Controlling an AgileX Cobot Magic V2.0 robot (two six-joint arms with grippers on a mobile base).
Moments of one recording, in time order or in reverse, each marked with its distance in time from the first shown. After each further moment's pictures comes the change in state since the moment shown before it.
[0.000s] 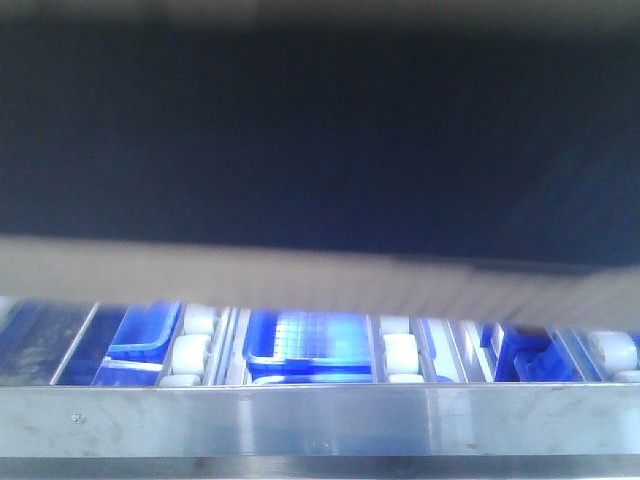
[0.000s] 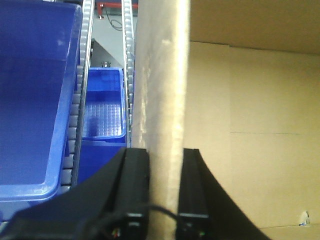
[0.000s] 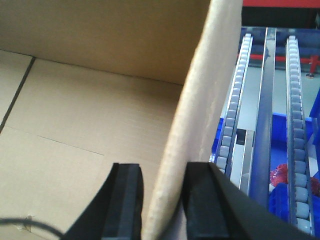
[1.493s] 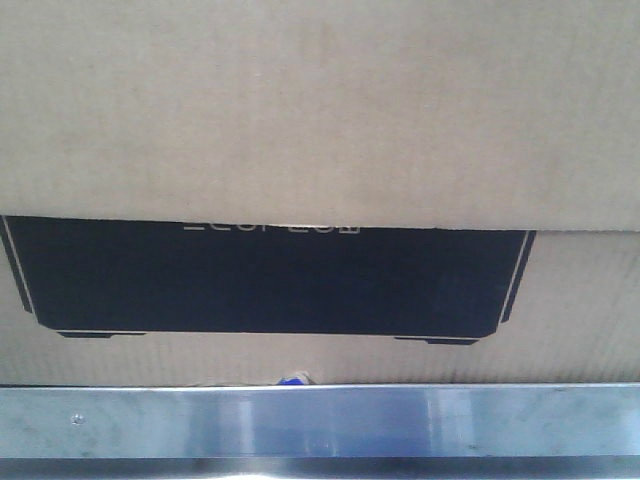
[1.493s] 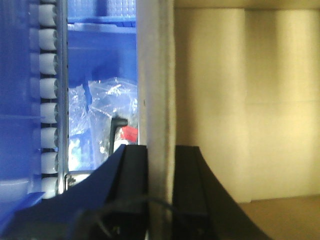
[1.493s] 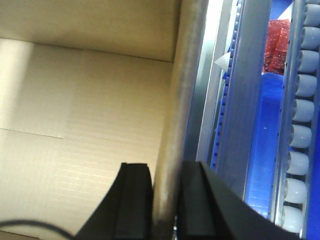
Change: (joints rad) left arm 0.000 0.794 -0.037 0.054 -0.143 -0.044; right arm 0.001 0.936 -0.110 -0.140 -0.213 -0.018
